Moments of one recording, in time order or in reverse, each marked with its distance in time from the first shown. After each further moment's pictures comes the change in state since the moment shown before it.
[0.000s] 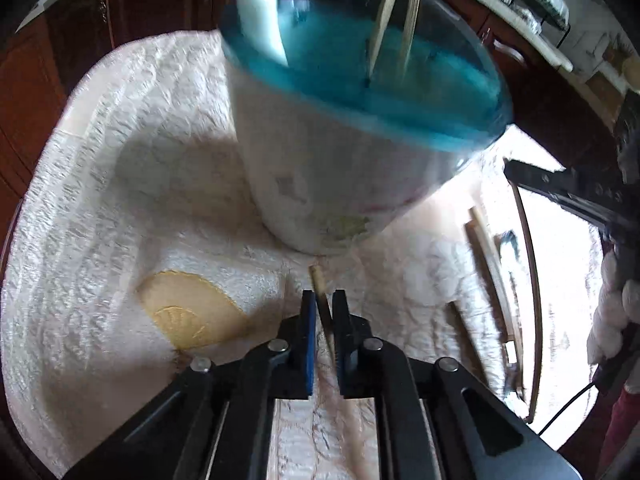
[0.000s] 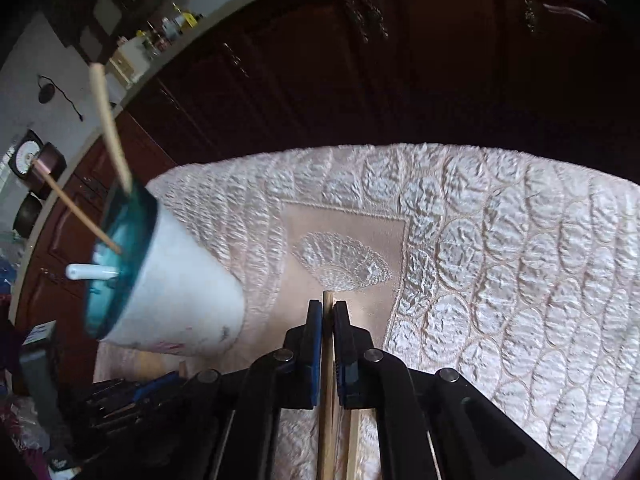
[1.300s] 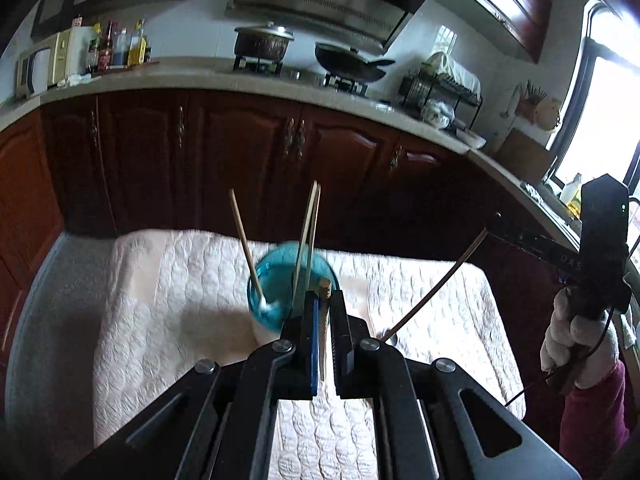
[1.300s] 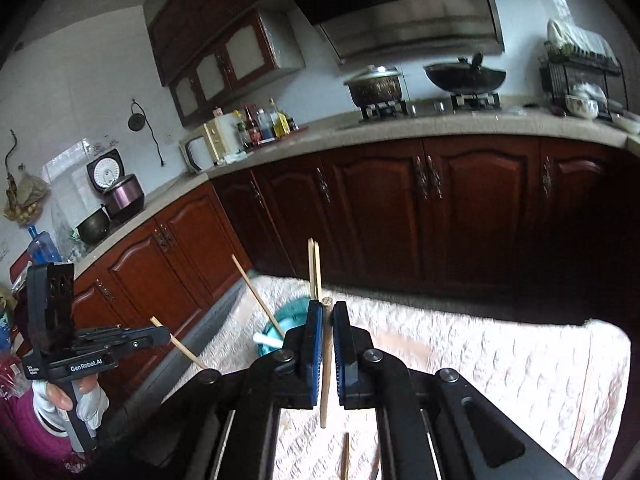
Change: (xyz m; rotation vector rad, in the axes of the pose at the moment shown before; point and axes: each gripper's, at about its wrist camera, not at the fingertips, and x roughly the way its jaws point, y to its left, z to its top) left arm -0.235 -0.013 0.034 0.133 -0.380 -0.156; right arm -0.212 0.104 0.006 -0.220 -0.384 0.087
